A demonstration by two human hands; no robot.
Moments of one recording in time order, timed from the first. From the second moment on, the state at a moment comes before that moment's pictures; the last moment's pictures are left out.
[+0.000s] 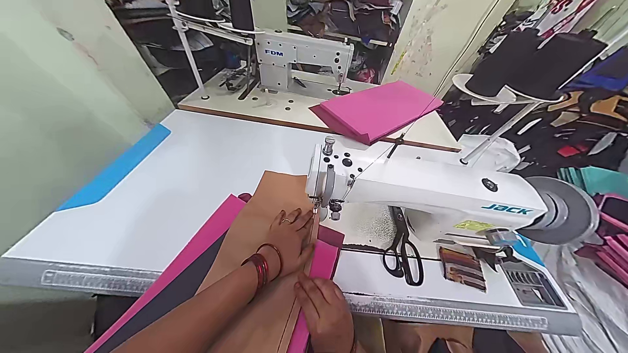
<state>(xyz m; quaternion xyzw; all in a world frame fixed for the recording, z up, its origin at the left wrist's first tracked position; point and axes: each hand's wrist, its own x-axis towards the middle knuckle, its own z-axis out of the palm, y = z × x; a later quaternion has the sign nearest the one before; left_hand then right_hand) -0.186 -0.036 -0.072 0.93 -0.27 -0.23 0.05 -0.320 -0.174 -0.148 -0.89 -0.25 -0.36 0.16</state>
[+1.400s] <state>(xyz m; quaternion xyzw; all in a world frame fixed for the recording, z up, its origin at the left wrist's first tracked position) -0.148 -0.026 -0.067 0.92 -0.29 -0.19 0.18 -0.249 -0.190 -0.134 -0.92 -0.18 -0.28 0.19</state>
